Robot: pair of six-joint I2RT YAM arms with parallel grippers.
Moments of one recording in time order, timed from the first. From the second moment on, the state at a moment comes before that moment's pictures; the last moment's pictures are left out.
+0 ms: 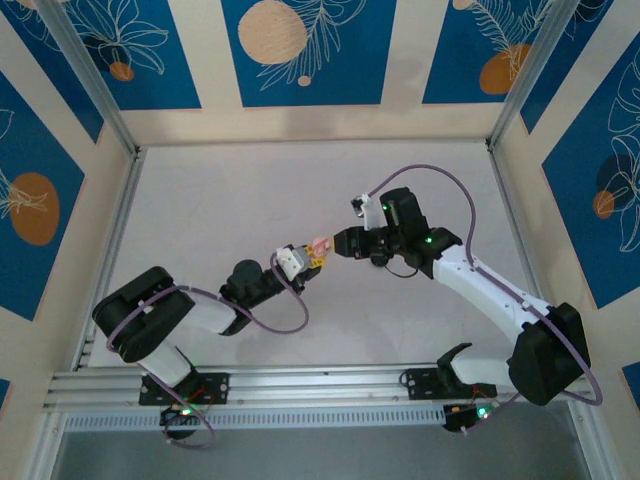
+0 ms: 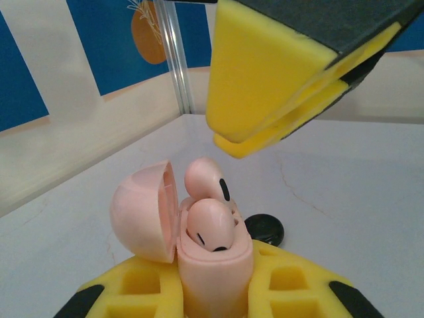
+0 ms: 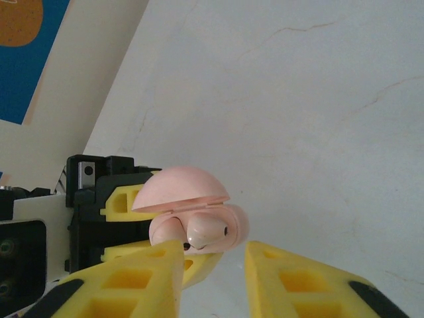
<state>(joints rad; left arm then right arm) -0.80 1.59 0.37 1.23 0.20 0.16 0.53 1.25 0.93 -0.37 -0.53 0.45</state>
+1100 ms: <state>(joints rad) -0.80 1.58 0.37 1.20 0.20 0.16 0.54 1.33 0.97 -0.42 -0.56 0.42</state>
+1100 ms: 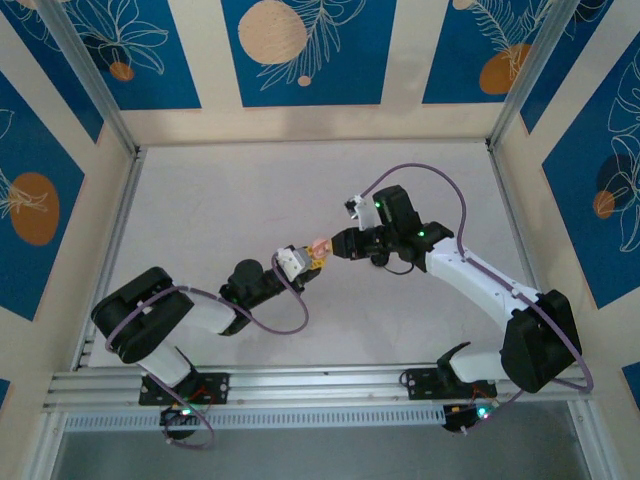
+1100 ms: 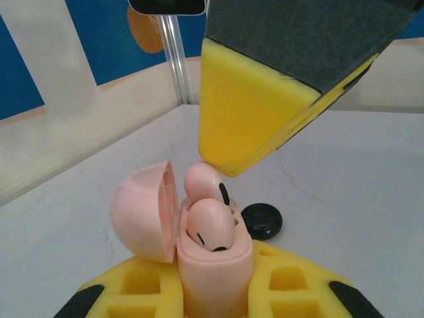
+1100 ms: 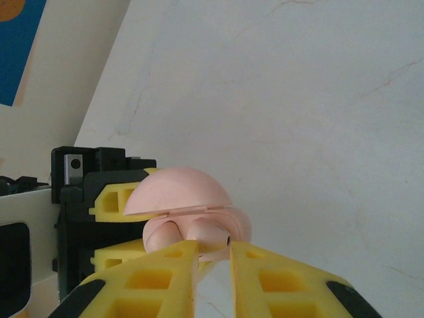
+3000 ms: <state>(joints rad) -0.80 1.55 0.37 1.14 0.22 0.17 0.57 1.42 1.10 -0.57 -0.54 0.43</state>
